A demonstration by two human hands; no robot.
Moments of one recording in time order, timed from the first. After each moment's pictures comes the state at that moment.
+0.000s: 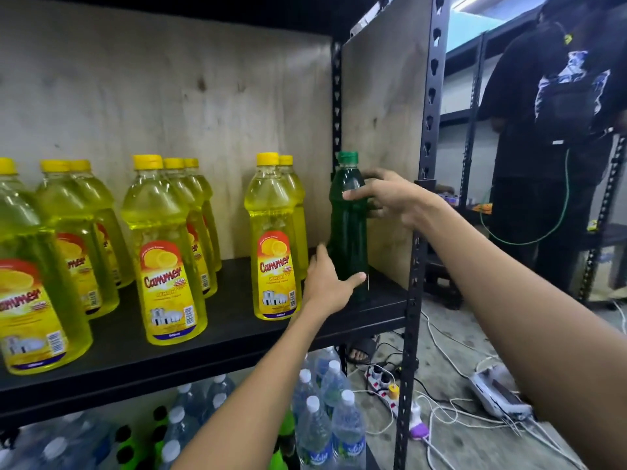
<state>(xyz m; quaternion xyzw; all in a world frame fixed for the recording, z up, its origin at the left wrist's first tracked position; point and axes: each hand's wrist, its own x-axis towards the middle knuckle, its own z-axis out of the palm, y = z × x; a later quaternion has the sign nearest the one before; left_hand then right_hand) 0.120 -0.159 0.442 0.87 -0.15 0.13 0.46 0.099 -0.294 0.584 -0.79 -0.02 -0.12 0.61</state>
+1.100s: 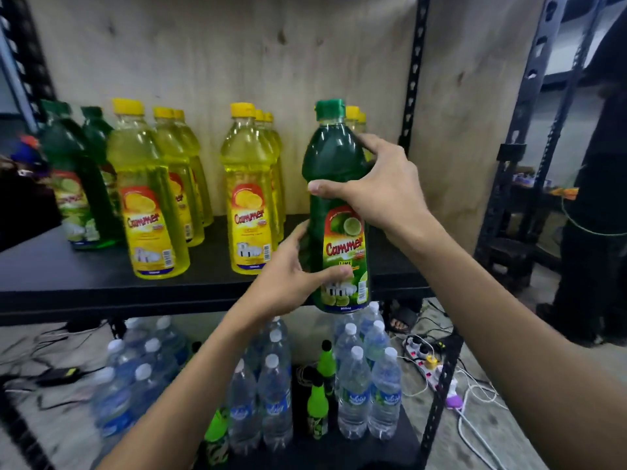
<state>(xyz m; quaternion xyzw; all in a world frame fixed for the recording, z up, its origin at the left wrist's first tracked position) 0.001 0.004 0.445 0.77 -0.22 0.09 0.59 0.005 -0.141 0.542 -0.81 -0.13 -0.32 0.46</state>
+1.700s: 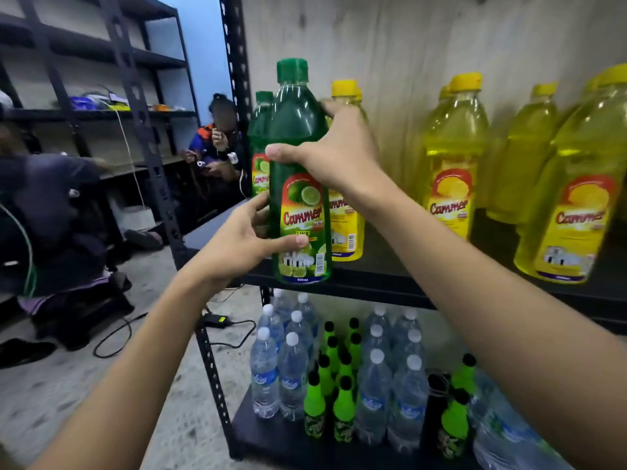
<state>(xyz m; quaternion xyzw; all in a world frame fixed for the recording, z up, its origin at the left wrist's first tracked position) -0.031 0.303 0.461 0.80 -0.06 0.17 0.58 0.019 0.147 0.557 -0.77 -0.27 -0.21 0.54</state>
